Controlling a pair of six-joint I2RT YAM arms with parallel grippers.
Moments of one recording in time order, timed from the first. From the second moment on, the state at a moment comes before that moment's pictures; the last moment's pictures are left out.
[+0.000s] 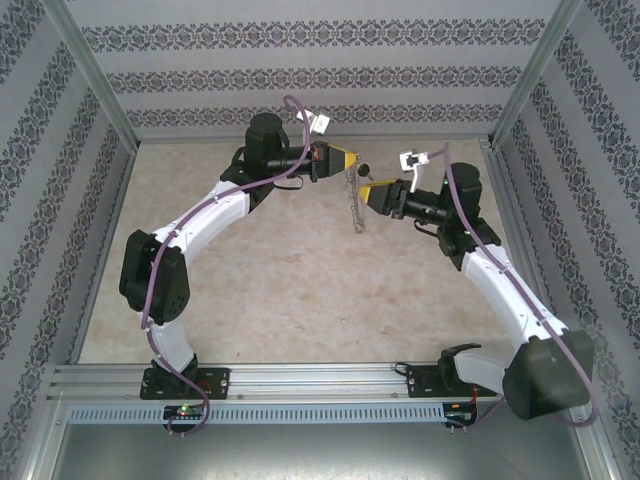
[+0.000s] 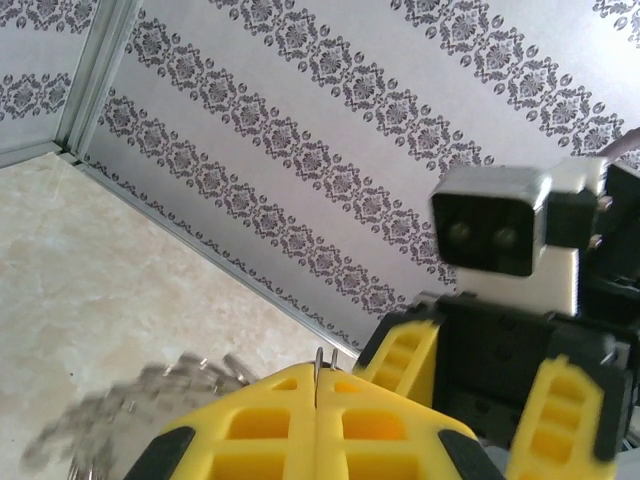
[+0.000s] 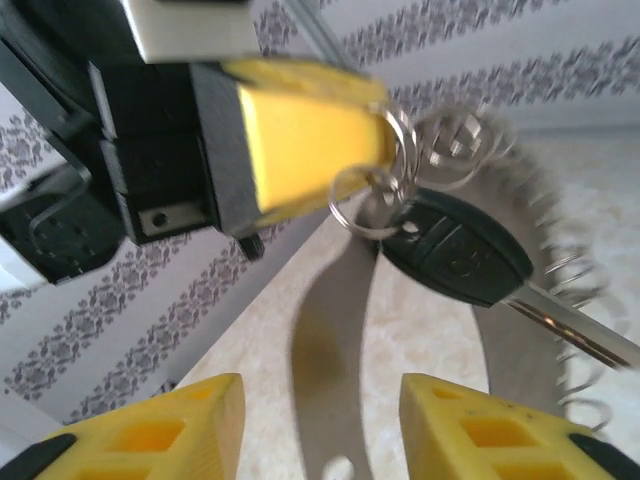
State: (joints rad) left arm -0.46 1.82 1.56 0.17 0.89 -0.51; right arm 0.19 1.17 0.91 0.08 -0.88 0.51
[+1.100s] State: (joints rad) left arm -0.46 1.82 1.53 0.27 0.89 -0.62; right arm 0.19 1.40 0.85 0.83 -0.83 0.97
